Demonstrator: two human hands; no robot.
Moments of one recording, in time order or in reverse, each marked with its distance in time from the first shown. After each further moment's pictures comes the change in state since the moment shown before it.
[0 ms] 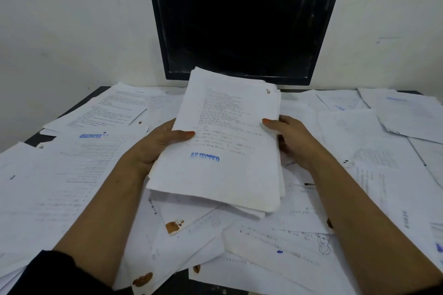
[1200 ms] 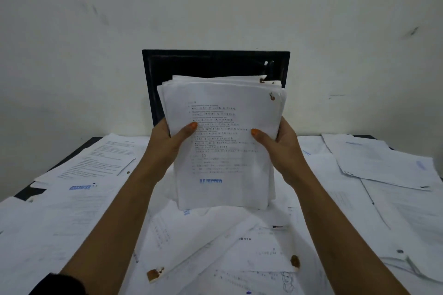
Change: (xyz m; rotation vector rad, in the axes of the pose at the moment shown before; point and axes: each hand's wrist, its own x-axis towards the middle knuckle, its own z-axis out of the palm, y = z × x) left_hand 0.024 0.079 0.075 0.265 0.347 0.580; right_hand -0.047 -0.088 -0.015 -0.001 0.156 -0.570
